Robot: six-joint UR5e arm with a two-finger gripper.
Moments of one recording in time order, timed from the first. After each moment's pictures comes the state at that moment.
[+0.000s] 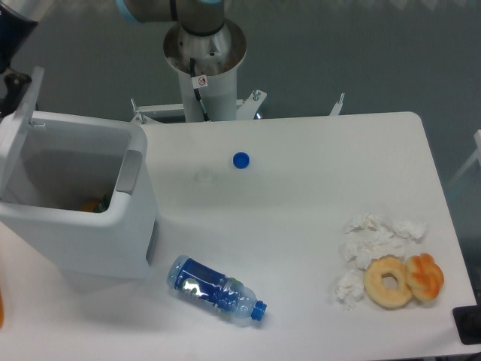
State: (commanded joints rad) arm 2.09 -1.57 -1.60 -0.86 0.80 0.08
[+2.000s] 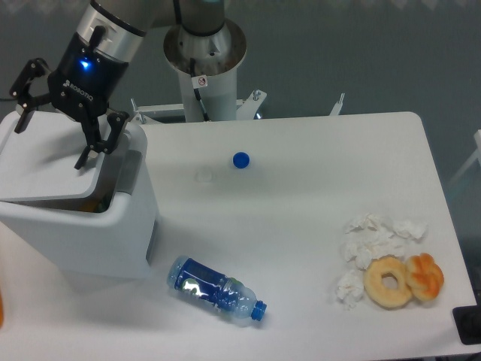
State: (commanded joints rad) arm 2.23 -1.54 -1.74 -0.91 0.87 0.33
